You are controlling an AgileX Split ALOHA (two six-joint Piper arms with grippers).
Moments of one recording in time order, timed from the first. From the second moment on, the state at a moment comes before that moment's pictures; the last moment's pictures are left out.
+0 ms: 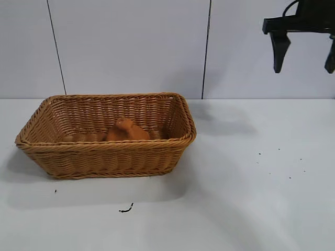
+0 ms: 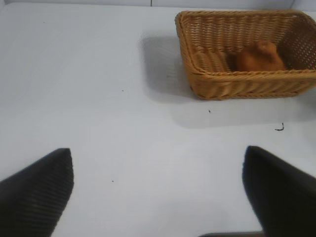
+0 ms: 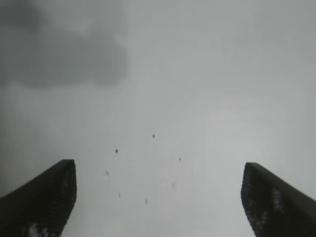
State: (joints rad) left arm -0.03 -0.01 -0.50 -0.01 1.07 -0.03; right arm 0.08 1.55 -1.25 -0.11 1.22 0.15
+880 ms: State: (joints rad) left arm -0.03 -0.01 -0.50 -0.01 1.07 -0.03; right arm 0.08 0.59 -0.49 -0.03 1.02 0.00
